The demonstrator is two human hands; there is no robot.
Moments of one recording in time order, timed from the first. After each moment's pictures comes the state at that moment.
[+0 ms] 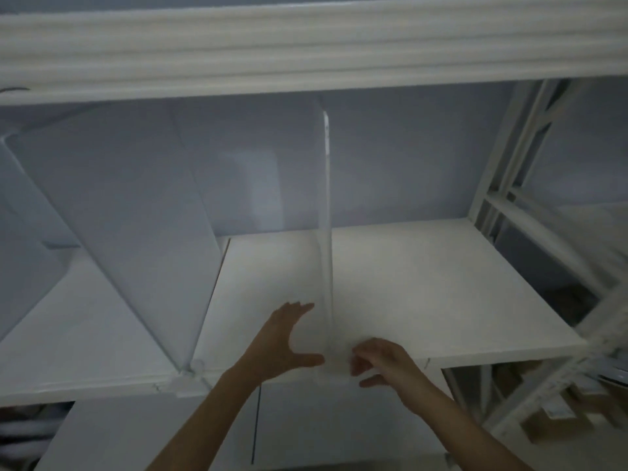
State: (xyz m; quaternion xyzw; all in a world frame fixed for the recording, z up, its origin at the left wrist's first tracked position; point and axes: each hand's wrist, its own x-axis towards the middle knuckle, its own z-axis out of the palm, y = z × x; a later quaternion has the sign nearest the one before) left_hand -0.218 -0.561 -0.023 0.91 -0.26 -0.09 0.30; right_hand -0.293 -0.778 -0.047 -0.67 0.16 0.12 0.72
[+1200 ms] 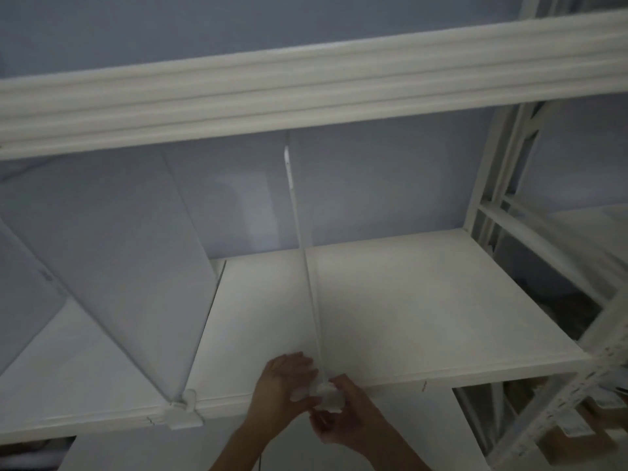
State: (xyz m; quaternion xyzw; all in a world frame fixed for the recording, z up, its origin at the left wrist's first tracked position) left_hand -0.226 -0.569 -0.086 0.91 -0.33 0.06 0.26; right_hand -0.277 -0.725 -0.097 -0.22 0.37 0.25 0.87
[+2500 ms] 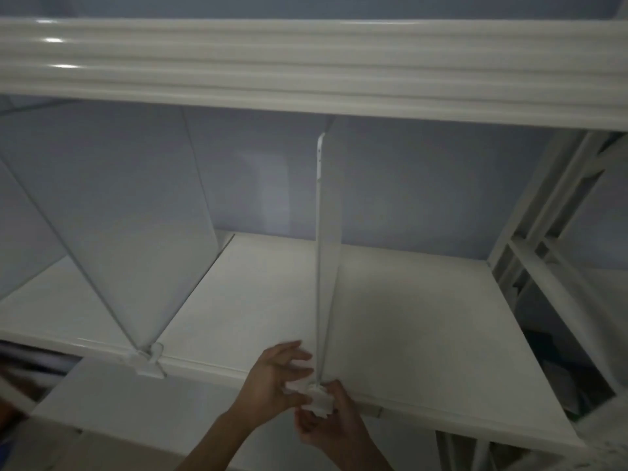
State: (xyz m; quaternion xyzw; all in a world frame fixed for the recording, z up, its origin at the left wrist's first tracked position) left_hand -0.237 -0.638 -0.107 0.88 -0.26 0.12 0.38; right_hand -0.280 -0.794 -0.101 -0.21 0.36 0.29 0.86
